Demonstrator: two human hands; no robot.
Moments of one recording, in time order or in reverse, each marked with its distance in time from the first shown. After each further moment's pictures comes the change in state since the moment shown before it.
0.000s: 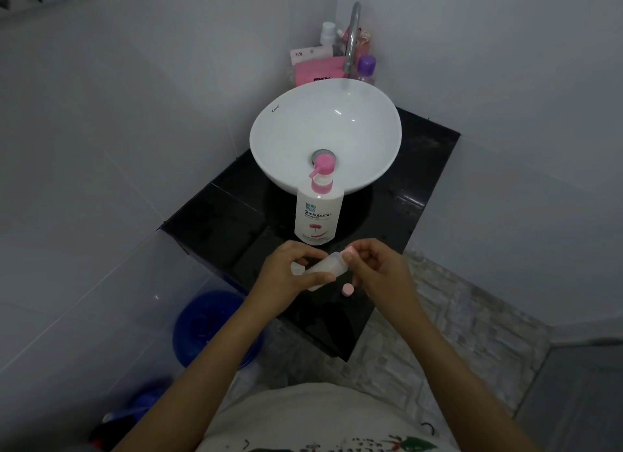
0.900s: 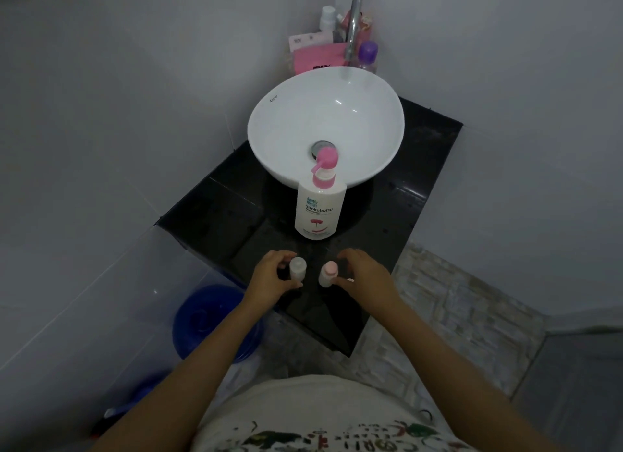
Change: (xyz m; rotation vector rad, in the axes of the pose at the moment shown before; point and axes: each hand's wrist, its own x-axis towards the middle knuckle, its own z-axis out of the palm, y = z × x) left_hand 0.033 -0.095 0.007 0.189 0.066 -0.145; right_hand 0.032 0.071 0.023 -0.757 -0.235 -0.010
